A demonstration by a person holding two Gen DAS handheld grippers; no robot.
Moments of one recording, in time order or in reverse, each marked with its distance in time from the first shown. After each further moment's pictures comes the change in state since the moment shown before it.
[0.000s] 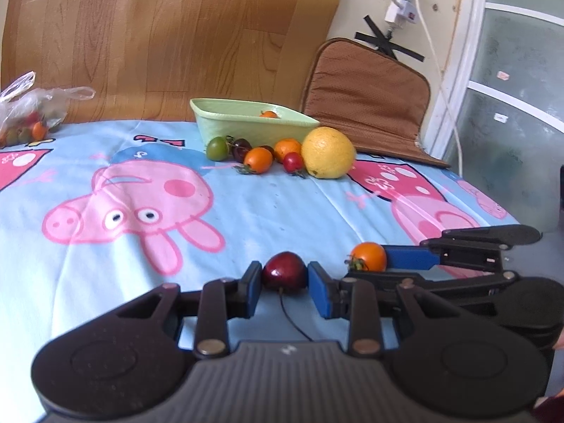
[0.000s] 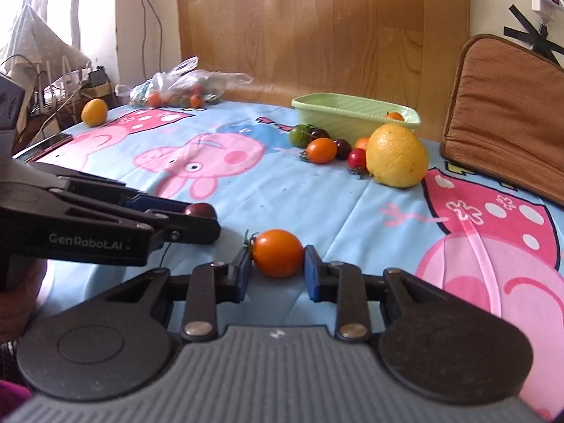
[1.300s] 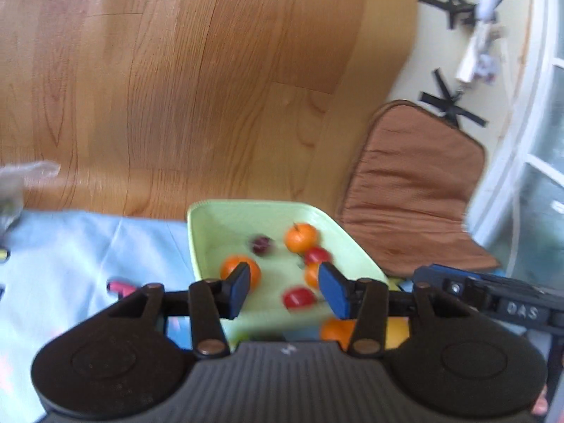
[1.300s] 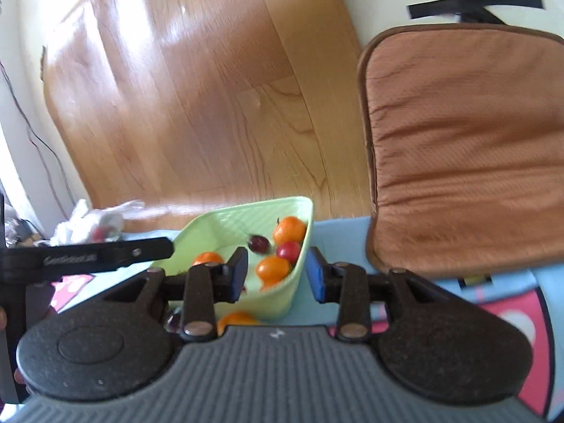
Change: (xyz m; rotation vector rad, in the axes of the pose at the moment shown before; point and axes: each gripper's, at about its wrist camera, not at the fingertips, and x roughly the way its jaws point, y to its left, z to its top) left arm 0.116 0.046 0.167 -0.078 -0.046 0.016; right arm 0.064 -0.153 0.109 0.374 -0.162 -0.062
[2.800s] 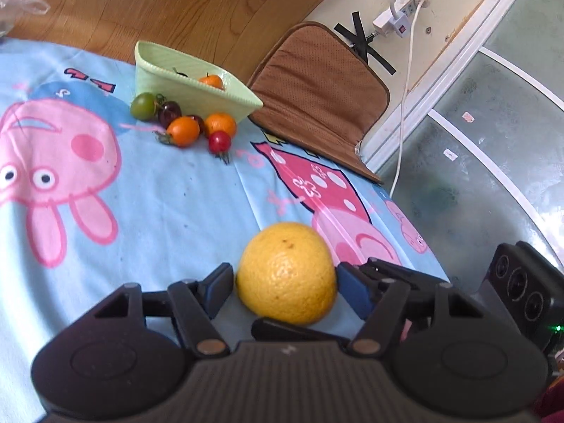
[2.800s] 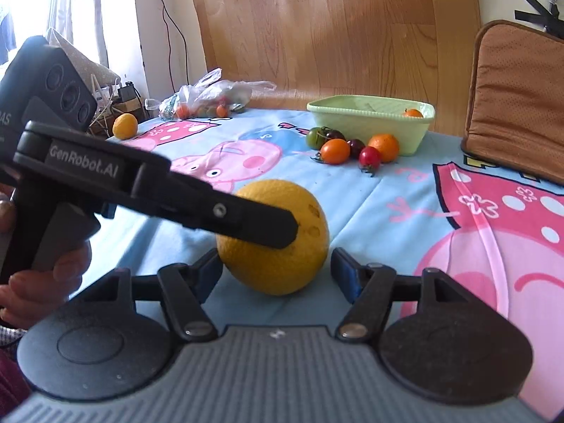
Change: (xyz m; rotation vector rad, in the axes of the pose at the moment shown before) left arm -0.083 -0.031 -0.138 -0.182 0.174 -0.320; right arm -0.104 0.085 -0.133 -0.324 0.169 0.205
